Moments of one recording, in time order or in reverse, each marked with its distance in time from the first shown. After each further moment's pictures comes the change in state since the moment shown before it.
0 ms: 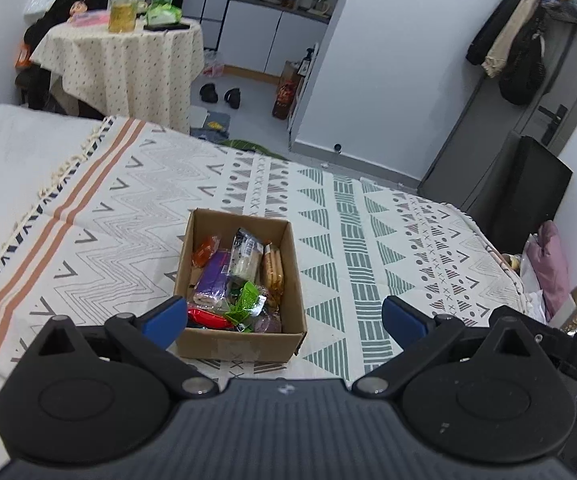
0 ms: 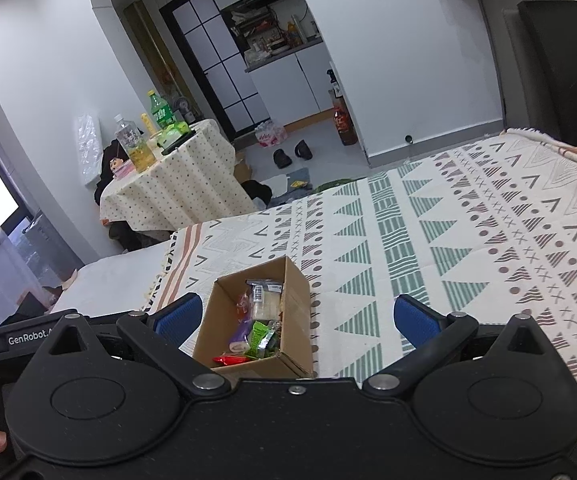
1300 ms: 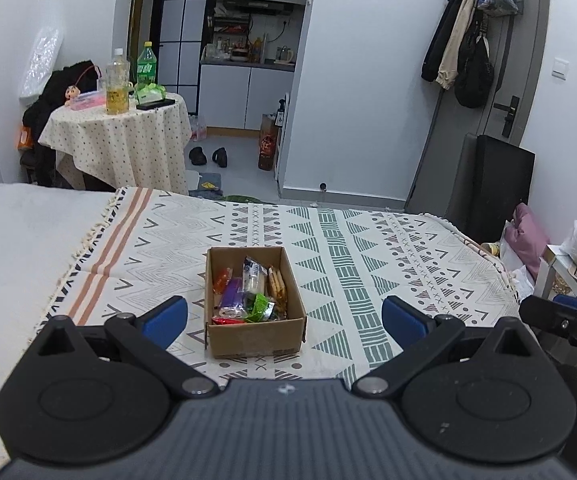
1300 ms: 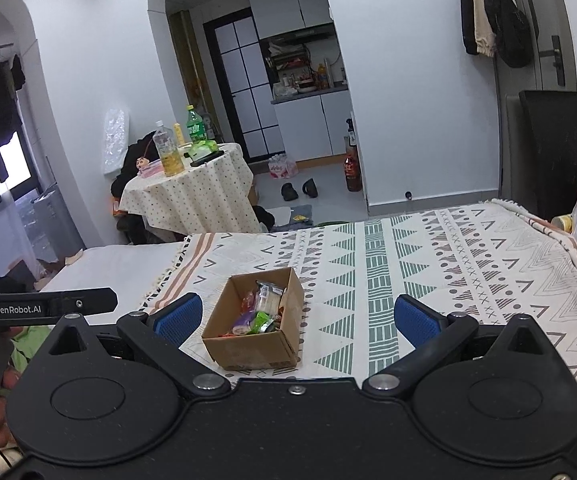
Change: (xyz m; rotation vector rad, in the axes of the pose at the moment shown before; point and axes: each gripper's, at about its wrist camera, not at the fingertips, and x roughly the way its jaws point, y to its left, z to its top) left arm -0.128 -0.010 -0.049 0.178 -0.159 0.005; right arm -0.124 0.034 -0.034 -0.193 -0.114 -0.026
